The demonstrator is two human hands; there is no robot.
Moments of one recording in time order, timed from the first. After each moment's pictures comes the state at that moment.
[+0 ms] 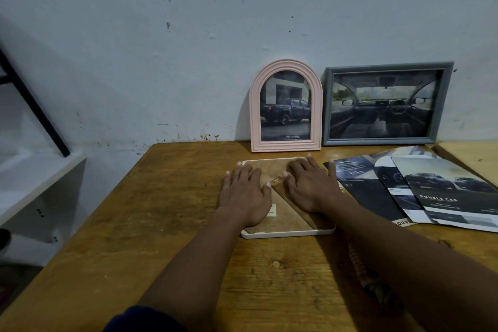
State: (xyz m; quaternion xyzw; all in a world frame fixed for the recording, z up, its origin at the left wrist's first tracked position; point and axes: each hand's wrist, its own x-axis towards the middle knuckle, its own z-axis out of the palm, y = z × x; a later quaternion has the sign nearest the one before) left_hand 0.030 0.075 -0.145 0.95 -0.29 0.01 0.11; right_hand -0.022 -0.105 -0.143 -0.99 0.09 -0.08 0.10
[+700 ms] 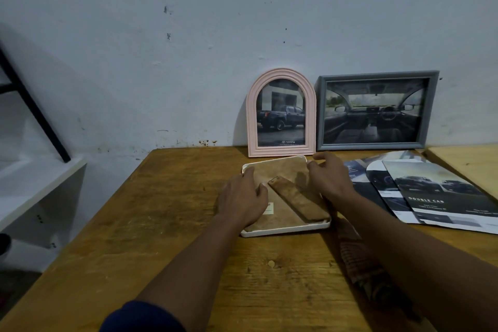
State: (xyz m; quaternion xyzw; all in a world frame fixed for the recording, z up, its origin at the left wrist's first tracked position) left_hand 0.010 0.074 -0.132 0.94 -0.23 0.04 0.26; right_hand -0.042 -0.121 -0.116 -0.83 0.28 -0.22 0.44
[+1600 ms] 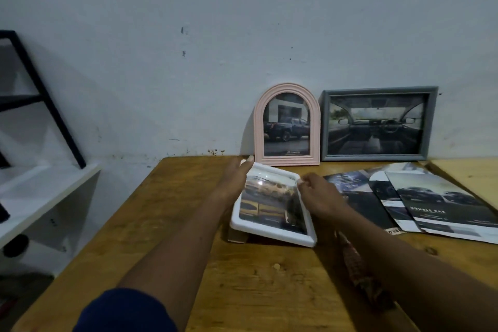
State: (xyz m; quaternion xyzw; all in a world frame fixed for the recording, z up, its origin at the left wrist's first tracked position) left_hand 0.035 0.098 -0.083 0.76 -0.11 -0.15 0.62; right_hand -0.062 -0.087 -0.109 -0.92 0.19 -0.13 0.34
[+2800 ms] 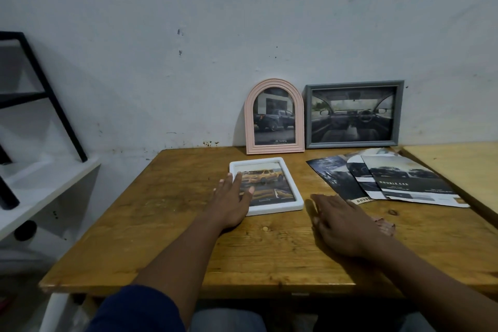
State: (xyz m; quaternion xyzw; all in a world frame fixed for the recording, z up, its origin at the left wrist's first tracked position) left_hand -0.027 0.132 -0.145 0.94 -0.25 -0.06 0.24; right_hand -0.202 -0.089 -0.131 -0.99 0.09 -0.02 0.07
